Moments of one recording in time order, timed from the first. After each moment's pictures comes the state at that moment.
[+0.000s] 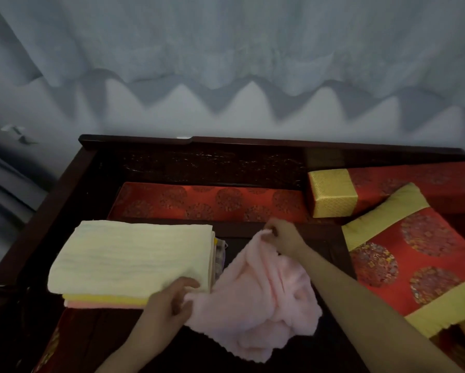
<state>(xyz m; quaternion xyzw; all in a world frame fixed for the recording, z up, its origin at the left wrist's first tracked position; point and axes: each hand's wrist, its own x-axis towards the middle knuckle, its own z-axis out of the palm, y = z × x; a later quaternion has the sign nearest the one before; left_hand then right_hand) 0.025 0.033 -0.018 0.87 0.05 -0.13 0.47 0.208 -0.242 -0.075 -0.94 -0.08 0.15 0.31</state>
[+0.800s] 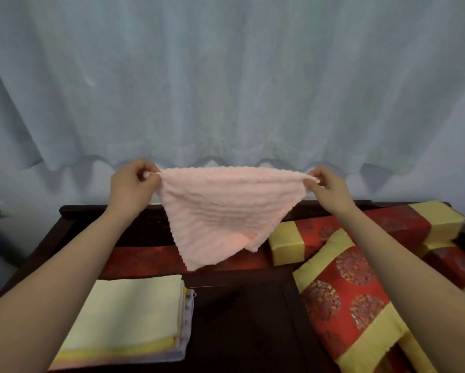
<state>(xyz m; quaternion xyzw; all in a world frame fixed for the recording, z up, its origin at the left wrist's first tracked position) 0.171 0.009 0.232 0.87 0.00 0.25 0.43 0.201 -0.384 0.208 -0.88 -0.02 -0.21 0.42</state>
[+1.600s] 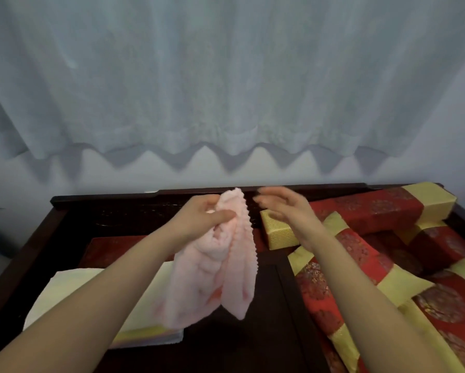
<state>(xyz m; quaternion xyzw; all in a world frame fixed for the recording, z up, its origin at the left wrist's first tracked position) 0.116 -0.093 0.201 0.81 -0.11 -0.09 0.57 0.121 -0.314 0.177 -0.74 -0.02 0.03 0.67</state>
